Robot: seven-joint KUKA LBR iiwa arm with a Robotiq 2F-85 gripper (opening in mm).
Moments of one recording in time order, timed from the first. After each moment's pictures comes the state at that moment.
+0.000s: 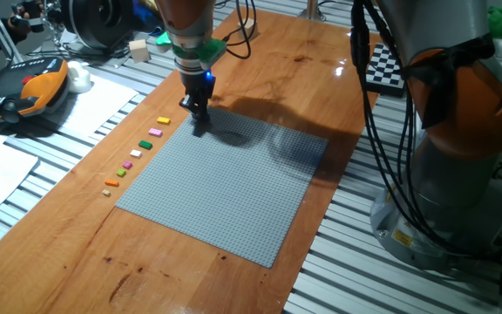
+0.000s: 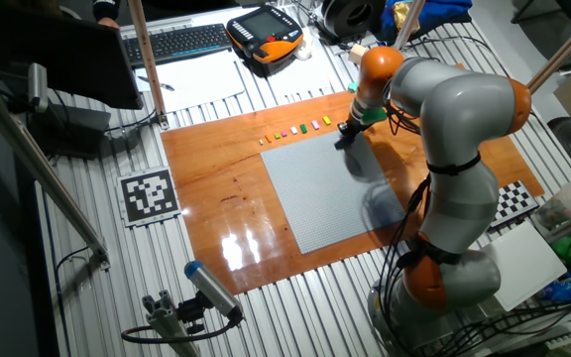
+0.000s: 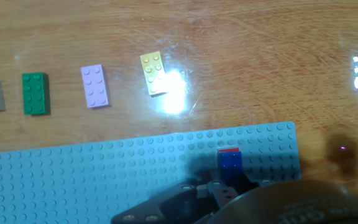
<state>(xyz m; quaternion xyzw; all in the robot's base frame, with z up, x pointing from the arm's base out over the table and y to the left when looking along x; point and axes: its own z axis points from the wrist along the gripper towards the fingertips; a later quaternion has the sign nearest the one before) 0.593 -0.077 0.032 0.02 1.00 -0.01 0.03</state>
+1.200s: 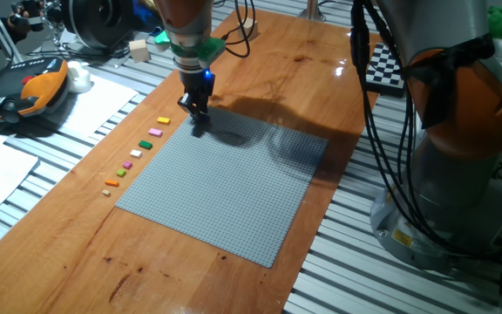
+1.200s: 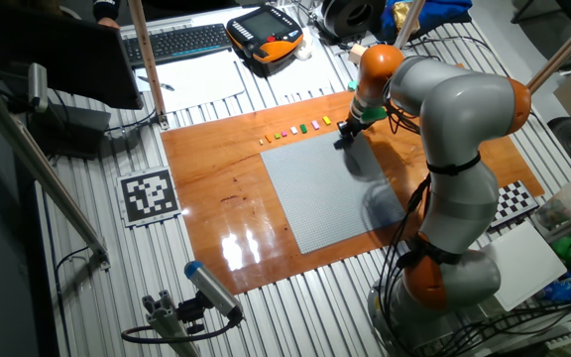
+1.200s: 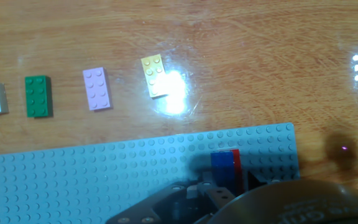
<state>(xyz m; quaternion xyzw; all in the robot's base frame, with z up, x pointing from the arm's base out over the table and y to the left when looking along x) 0.595 -0.078 0.037 0.03 1.00 -0.01 0.03</state>
